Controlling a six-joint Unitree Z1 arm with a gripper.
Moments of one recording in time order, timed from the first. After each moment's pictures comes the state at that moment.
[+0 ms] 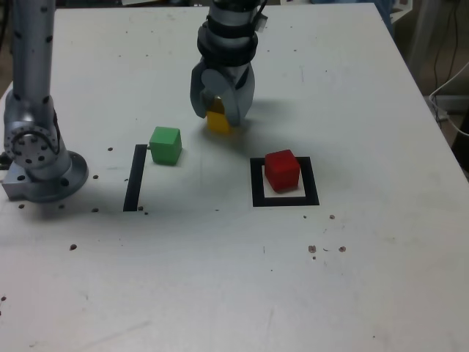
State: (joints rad) arm 0.32 1.91 -1.20 0.98 0.21 0.68
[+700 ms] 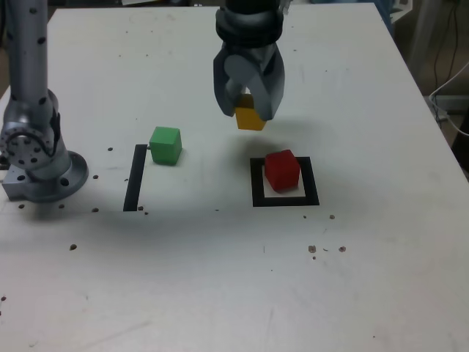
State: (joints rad) arm 0.15 1.85 -1.39 1.14 0.10 0.47
